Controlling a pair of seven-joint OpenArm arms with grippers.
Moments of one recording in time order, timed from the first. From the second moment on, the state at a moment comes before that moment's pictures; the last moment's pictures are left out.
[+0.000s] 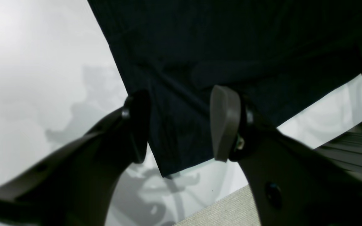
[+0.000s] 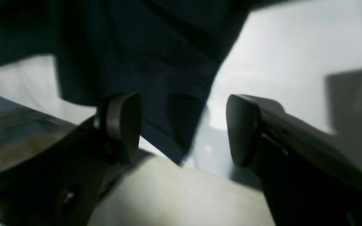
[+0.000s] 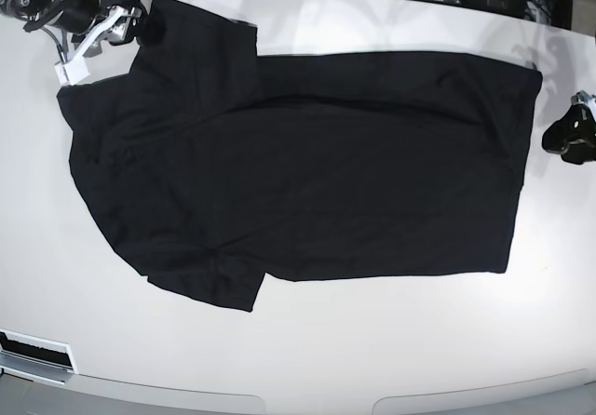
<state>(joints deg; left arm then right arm) 19.1 -44.5 -27.2 86.4 -60.7 -43.6 55.4 -28.4 9.0 29.9 87.8 48.1 40.6 -65.9</state>
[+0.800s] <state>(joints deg) 19.1 -44.5 -27.2 86.4 -60.7 -43.4 56.3 -22.2 9.3 18.8 98.7 65.7 40.4 -83.7</state>
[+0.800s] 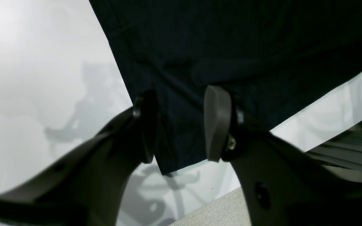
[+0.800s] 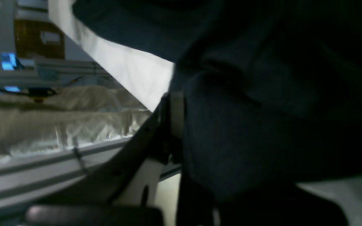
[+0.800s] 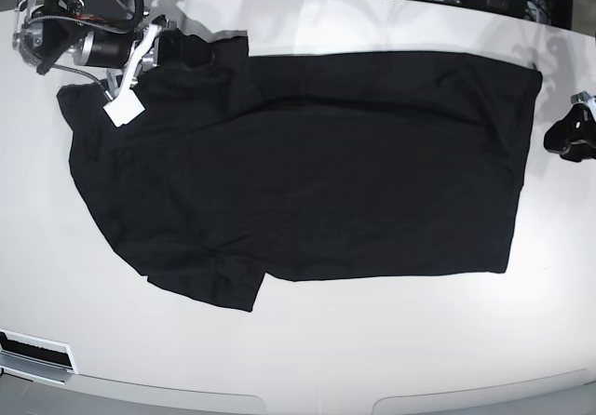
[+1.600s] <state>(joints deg) 19.1 -44.5 -27.2 86.4 -61.8 -43.4 56.3 2.2 9.3 4.0 90.8 33.9 40.4 -65.2</state>
